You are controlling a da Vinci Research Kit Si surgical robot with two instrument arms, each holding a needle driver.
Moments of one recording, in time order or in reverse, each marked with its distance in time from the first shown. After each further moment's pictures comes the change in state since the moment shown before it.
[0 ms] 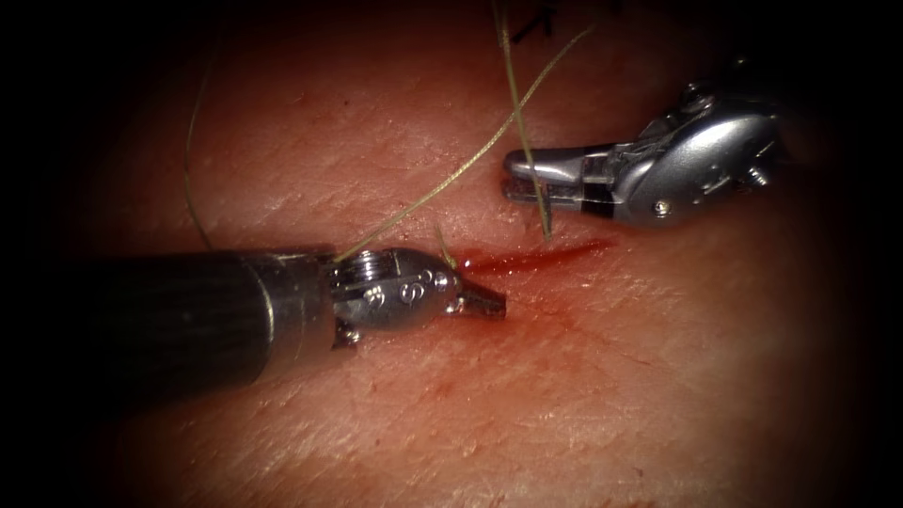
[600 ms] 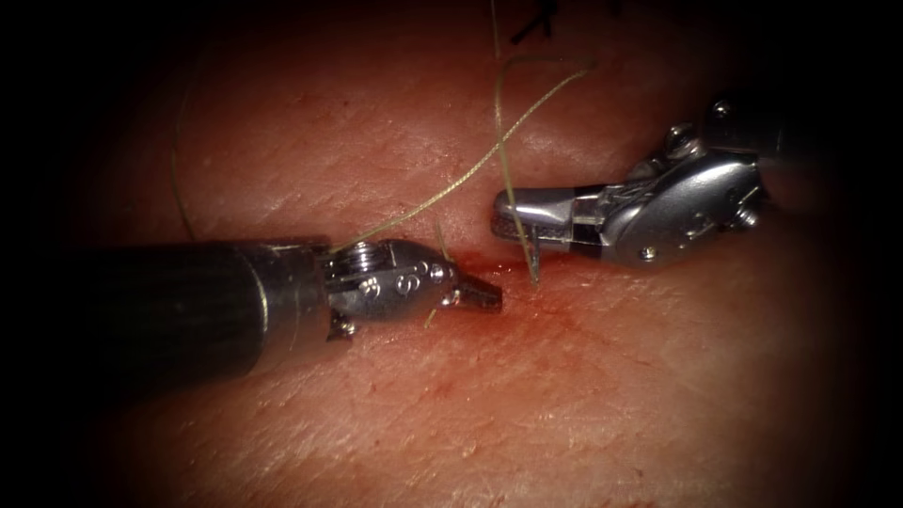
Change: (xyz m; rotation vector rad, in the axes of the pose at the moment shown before) right arm 0.002 -0.004 0.001 -0.034 0.016 -0.047; left arm 0.000 -0.001 -0.001 -0.003 0.001 -0.007
